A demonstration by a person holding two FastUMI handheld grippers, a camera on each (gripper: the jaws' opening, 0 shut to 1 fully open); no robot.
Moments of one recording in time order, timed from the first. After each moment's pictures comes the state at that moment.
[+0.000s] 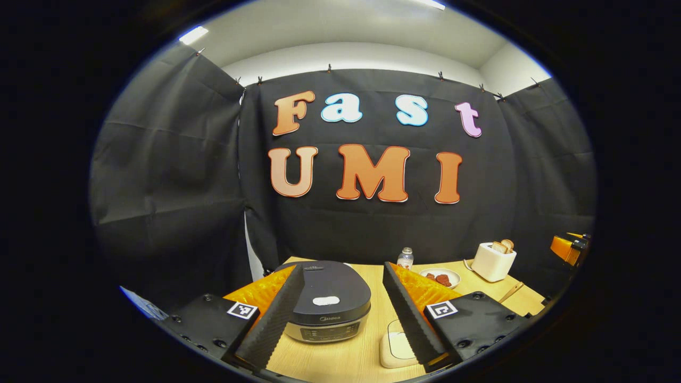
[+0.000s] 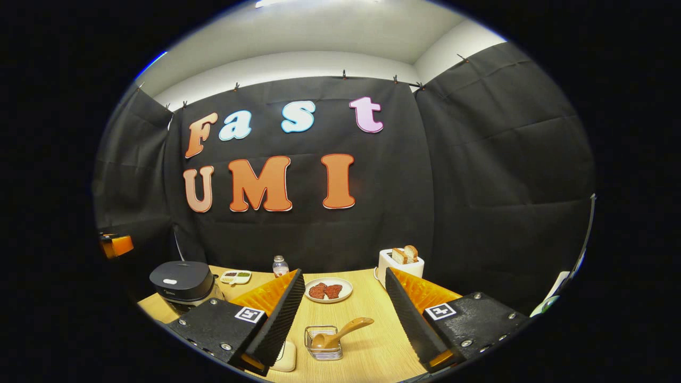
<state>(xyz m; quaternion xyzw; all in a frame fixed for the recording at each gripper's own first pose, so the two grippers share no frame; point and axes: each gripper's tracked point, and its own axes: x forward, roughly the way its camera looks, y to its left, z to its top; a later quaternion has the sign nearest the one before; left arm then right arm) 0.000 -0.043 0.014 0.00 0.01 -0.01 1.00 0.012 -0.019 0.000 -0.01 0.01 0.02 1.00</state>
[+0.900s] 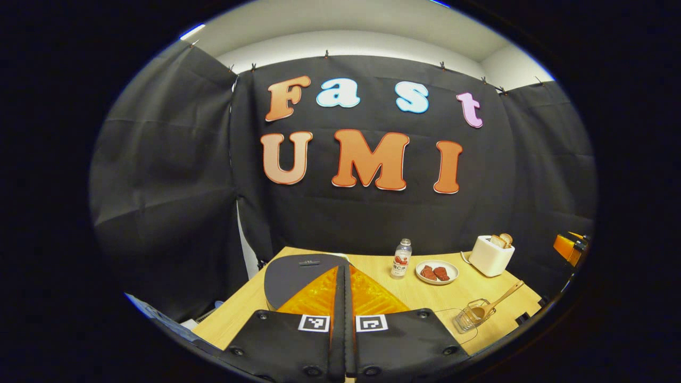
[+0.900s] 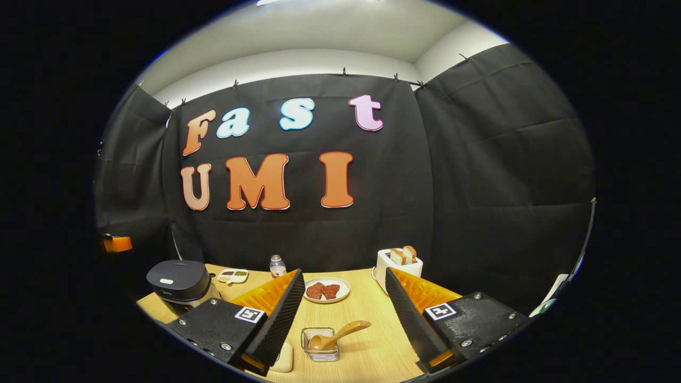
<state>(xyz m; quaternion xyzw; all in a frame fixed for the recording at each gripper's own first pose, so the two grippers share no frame) 0.044 -0.038 -0.008 -0.01 0.07 -0.03 1.00 0.023 -0.020 0.000 -0.01 0.02 0.02 1.00</state>
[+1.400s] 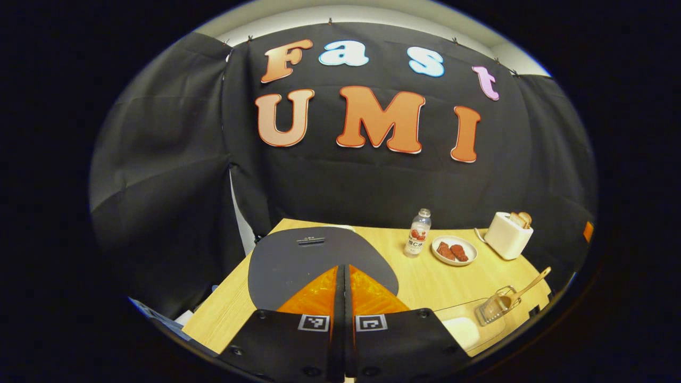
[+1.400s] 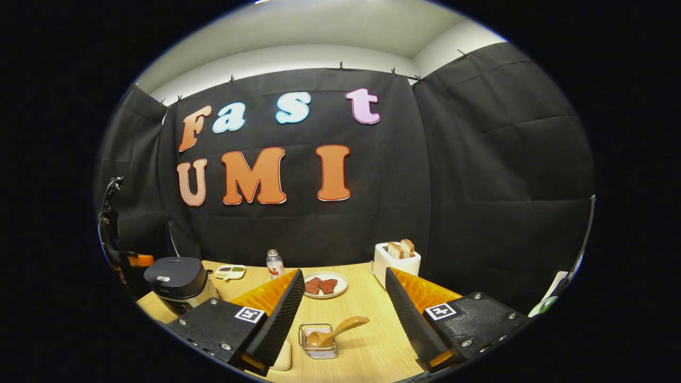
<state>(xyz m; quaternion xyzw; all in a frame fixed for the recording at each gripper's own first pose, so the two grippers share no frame) 0.126 -0.017 -0.099 0.01 0.17 -0.03 0.98 0.027 -0.027 -0.011 -0.01 0.04 0.01 1.00</state>
